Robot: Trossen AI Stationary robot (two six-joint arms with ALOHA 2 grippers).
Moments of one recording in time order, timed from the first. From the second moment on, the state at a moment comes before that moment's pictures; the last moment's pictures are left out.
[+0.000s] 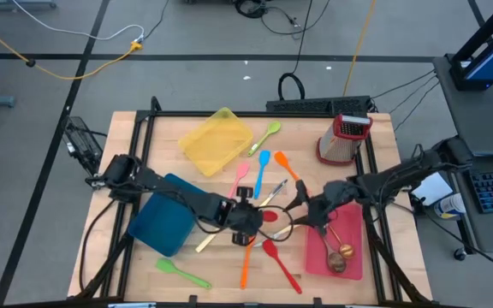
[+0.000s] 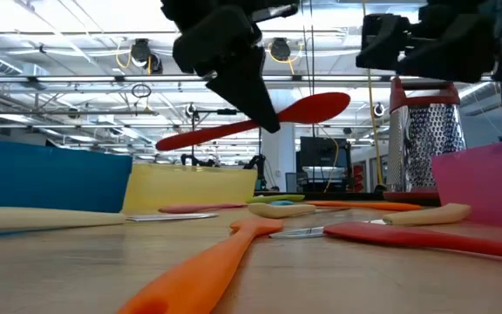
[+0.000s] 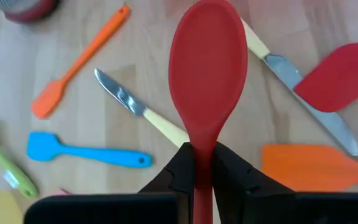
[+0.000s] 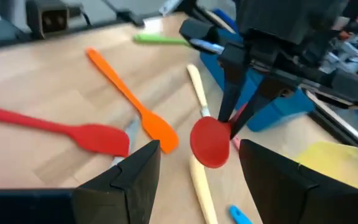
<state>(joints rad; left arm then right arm) -0.30 1.94 1.45 -0.51 -0.39 0.02 0.28 1.12 0.45 0.29 -0.03 -0.54</state>
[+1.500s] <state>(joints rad) -0.18 1.94 1.45 -0.26 -0.21 0.23 0.51 1.23 0.45 0.41 0.48 -0.65</state>
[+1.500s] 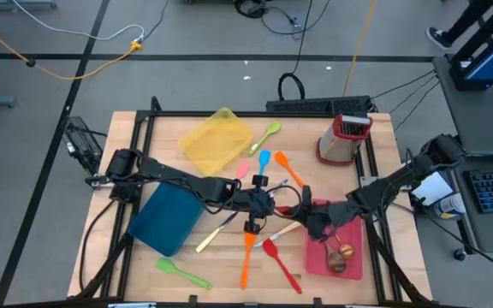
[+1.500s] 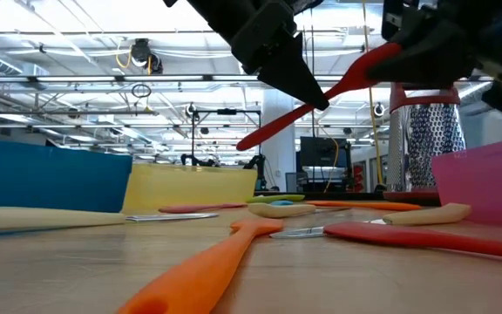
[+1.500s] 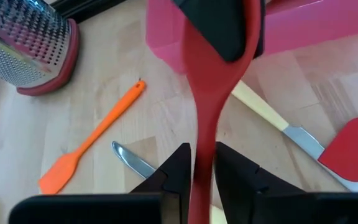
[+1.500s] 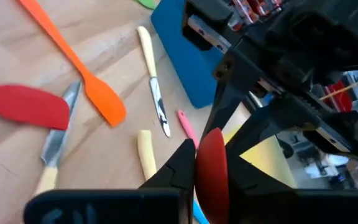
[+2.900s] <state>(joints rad) -0.09 1.80 1.45 -0.19 -0.23 0.27 1.07 0.66 0.71 -0.57 0.49 0.45</state>
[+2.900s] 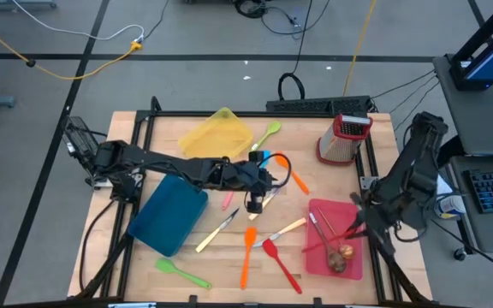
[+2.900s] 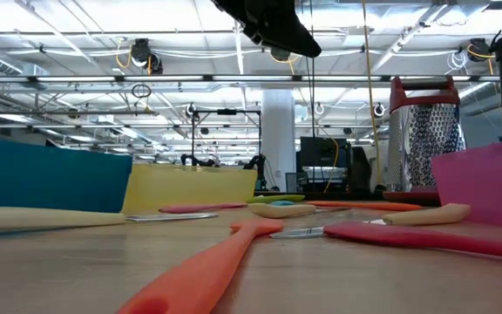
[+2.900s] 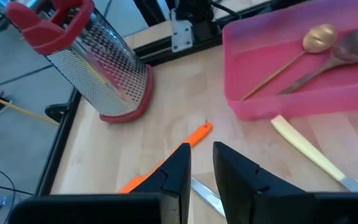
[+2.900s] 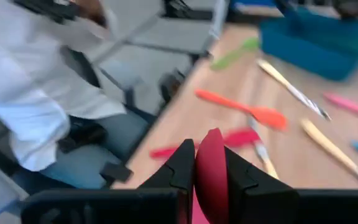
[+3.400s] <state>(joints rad) -0.01 1.80 1.45 -0.16 -0.23 0.32 1.07 0.69 0.87 -1.24 0.58 0.89</state>
